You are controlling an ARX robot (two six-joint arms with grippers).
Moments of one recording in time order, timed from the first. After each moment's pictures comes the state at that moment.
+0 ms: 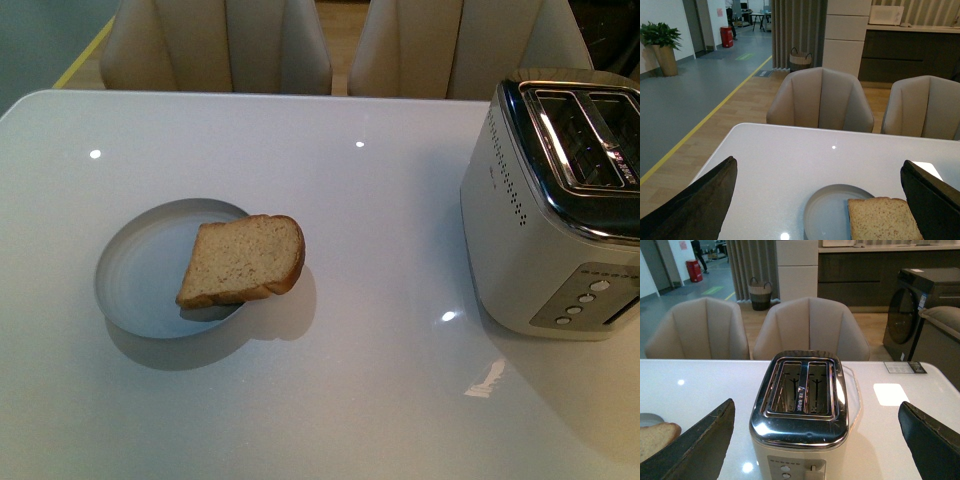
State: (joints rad) left arm 0.00 0.01 0.01 0.00 0.00 0.00; right arm 0.00 0.00 0.02 0.00 0.00 0.00
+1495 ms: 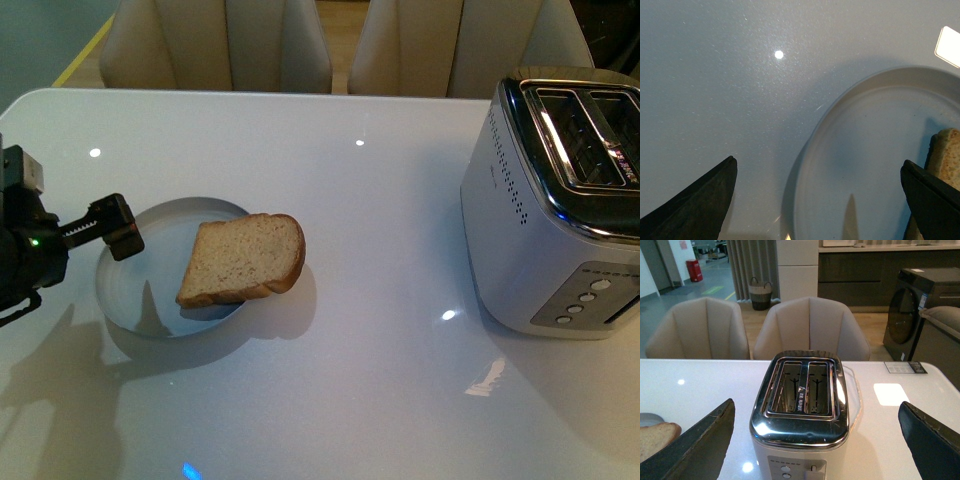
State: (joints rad) left arm -0.01 2.32 0.87 0.61 -0.01 -0.40; right arm 0.00 0.00 0.02 0.00 0.00 0.00
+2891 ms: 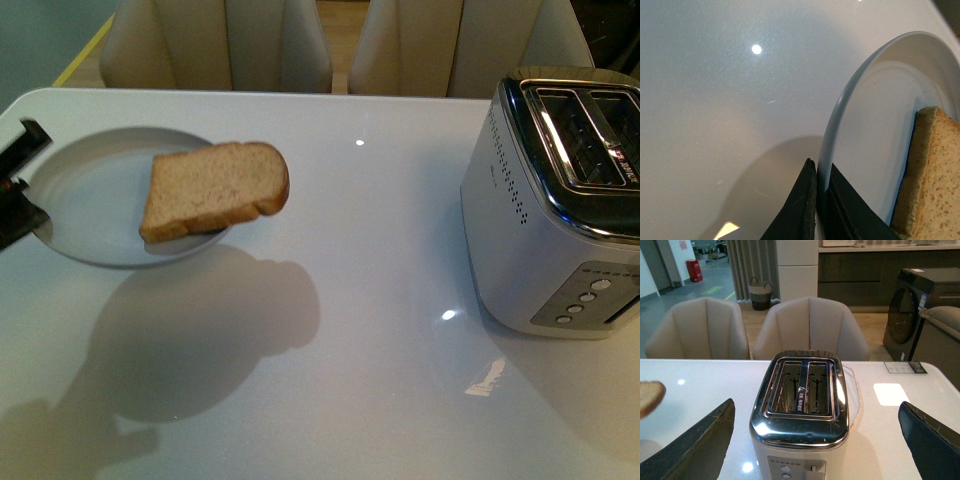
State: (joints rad) left arm 0.02 1.89 0.70 0.41 0.07 -0.67; right arm 0.00 0.00 0.02 0.00 0.00 0.00
